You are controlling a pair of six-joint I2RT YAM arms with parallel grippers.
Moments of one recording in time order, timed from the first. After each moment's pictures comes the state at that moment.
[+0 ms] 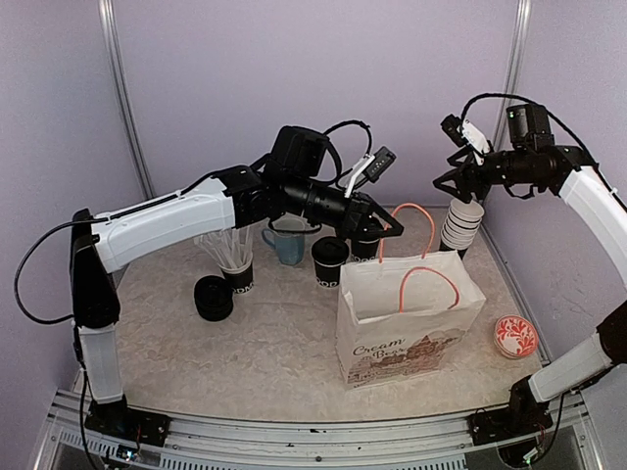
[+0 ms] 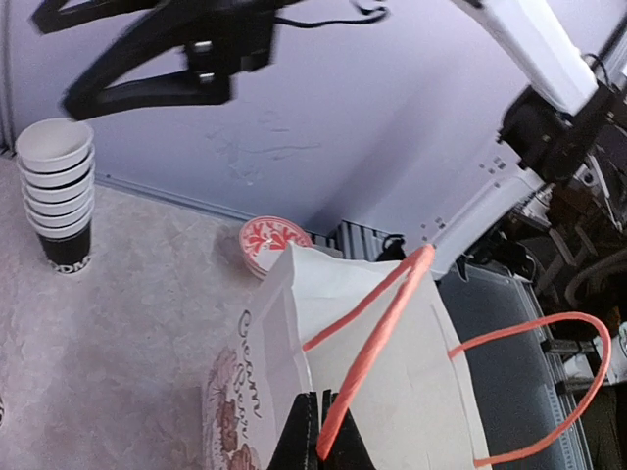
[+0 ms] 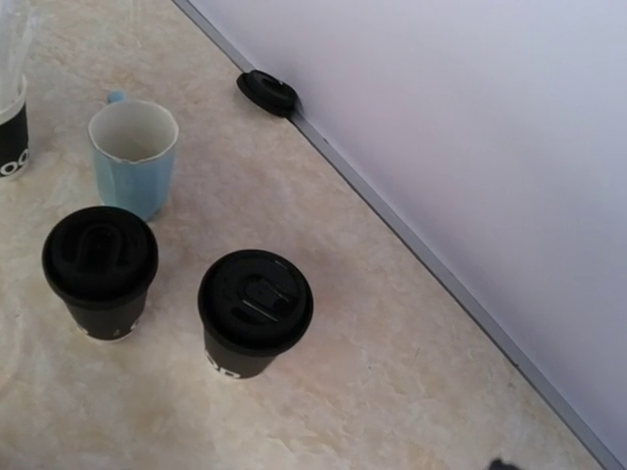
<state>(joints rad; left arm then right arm) -0.94 1.99 1.94 -0.32 0.70 -0.15 0.21 1.38 1.58 -0.72 -0.44 -0.58</state>
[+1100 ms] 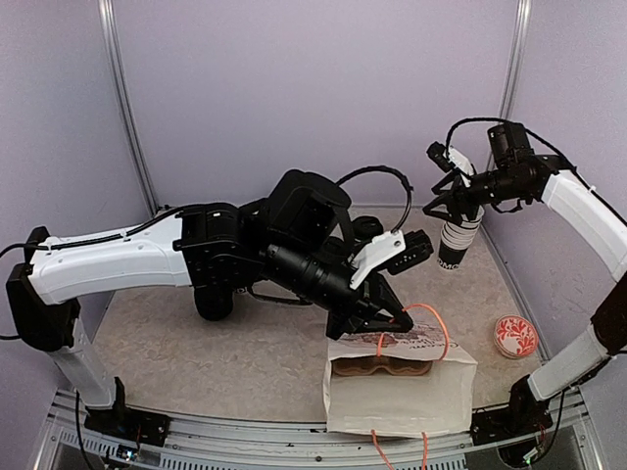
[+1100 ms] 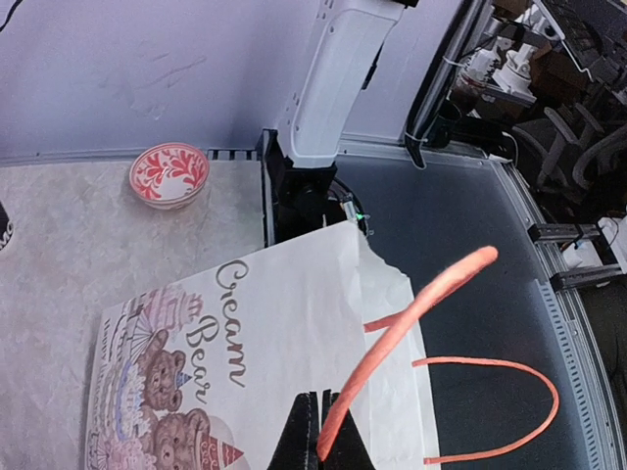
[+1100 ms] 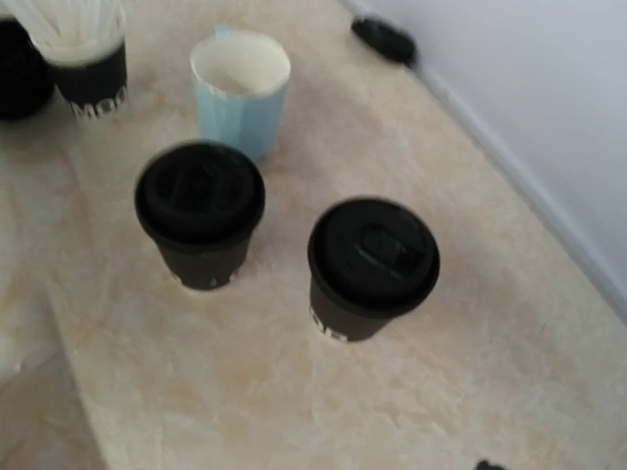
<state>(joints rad) -1.30 1.73 1.71 -0.49 0.44 0.04 0.22 1.43 1.48 -0.75 -0.57 -0.63</state>
